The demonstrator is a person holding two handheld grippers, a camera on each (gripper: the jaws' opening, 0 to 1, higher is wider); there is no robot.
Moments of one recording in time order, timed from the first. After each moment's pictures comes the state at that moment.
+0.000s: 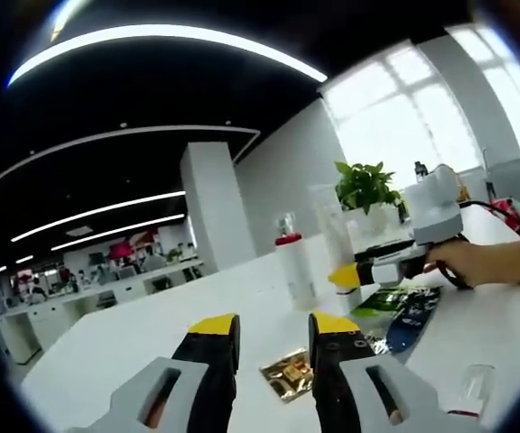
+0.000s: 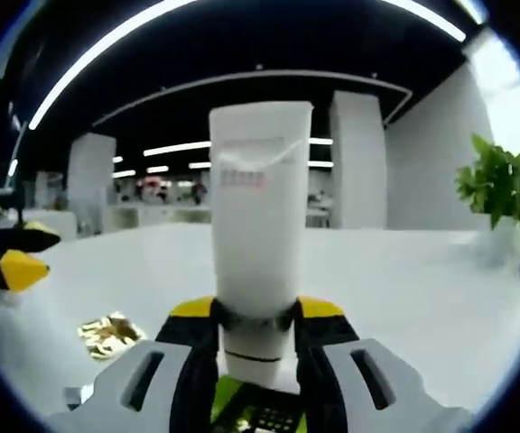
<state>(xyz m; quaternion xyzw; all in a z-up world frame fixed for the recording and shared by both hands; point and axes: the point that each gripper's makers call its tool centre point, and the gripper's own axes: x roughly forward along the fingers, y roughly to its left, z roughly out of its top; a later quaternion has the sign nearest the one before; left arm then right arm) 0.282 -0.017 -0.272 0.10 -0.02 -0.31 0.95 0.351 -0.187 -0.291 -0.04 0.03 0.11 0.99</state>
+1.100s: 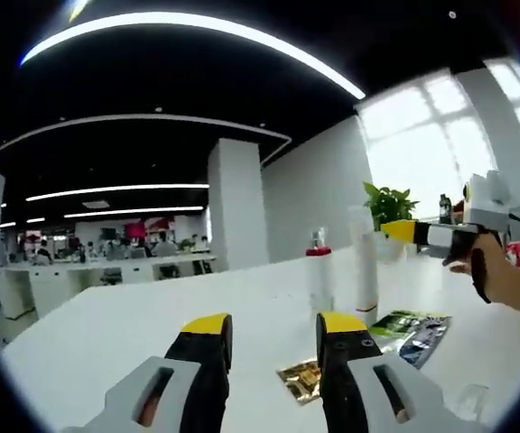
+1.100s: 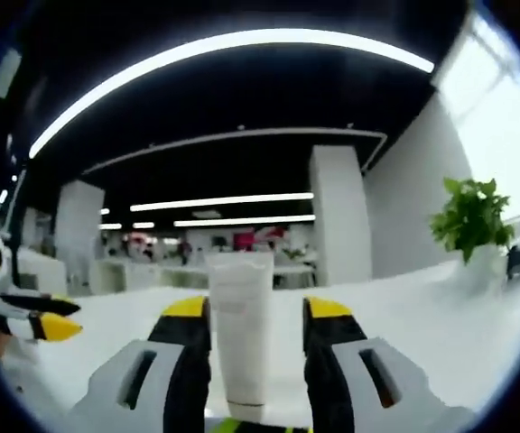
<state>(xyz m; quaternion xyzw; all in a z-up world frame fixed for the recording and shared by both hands) 0.294 0.012 -0.259 0.01 -0.01 -0.28 0.96 0.295 -0.208 -0.193 0.00 -0.13 0.07 0.99</state>
